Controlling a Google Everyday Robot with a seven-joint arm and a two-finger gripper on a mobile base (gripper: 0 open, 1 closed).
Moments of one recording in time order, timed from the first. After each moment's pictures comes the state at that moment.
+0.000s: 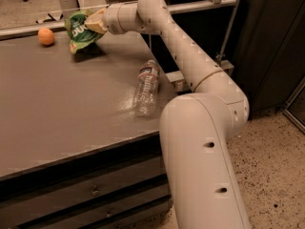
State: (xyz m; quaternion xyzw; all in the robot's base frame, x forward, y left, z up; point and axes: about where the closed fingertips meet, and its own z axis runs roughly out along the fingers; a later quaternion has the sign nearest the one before) arm 0.857 0.201 0.911 -0.54 0.57 0.24 0.57
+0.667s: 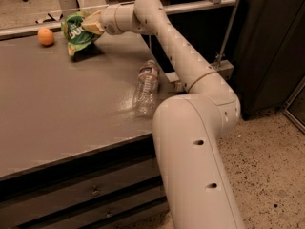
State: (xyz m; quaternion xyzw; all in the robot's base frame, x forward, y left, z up) arm 0.862 0.214 0.905 -0.54 0.57 0.26 0.57
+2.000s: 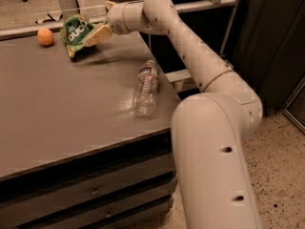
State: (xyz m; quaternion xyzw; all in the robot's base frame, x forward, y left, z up) arm 0.840 0.186 0.918 -0.54 0.57 0.26 0.57
